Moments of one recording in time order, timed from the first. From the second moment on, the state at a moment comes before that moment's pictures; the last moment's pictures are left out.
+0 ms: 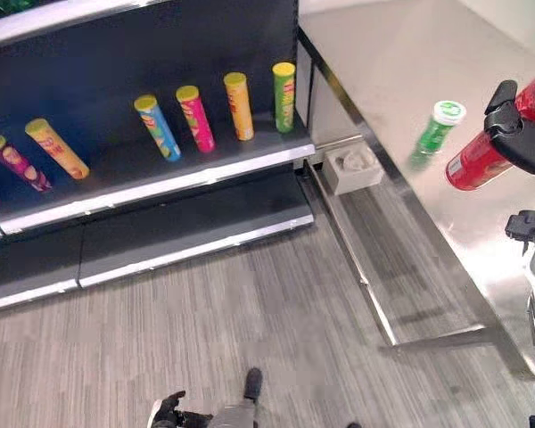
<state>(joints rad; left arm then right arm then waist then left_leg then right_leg) 0.04 0.24 -0.12 1.07 -0.04 -0.02 0.21 -0.32 -0.79 -0.23 -0.07 -0.07 -0.04 -0.46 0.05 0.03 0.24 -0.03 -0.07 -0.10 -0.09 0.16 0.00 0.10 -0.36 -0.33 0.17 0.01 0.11</state>
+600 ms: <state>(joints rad) 0.10 0.29 -0.09 1.01 -0.09 0.01 0.19 -0.33 -0.83 -0.08 -0.05 0.02 -0.08 -0.31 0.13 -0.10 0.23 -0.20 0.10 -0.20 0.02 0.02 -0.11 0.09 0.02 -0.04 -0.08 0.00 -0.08</state>
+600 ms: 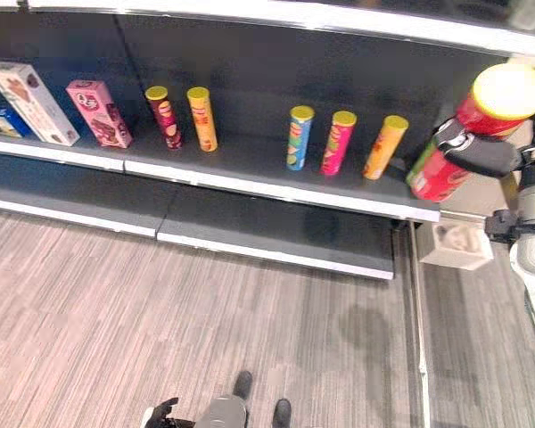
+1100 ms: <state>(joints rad) -0.04 0.36 -0.08 1.00 -0.04 -0.02 0.21 -0.20 -0.71 -0.11 -0.13 0.02 -0.04 -0.29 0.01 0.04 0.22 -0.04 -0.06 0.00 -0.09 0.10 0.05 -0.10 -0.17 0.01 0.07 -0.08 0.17</state>
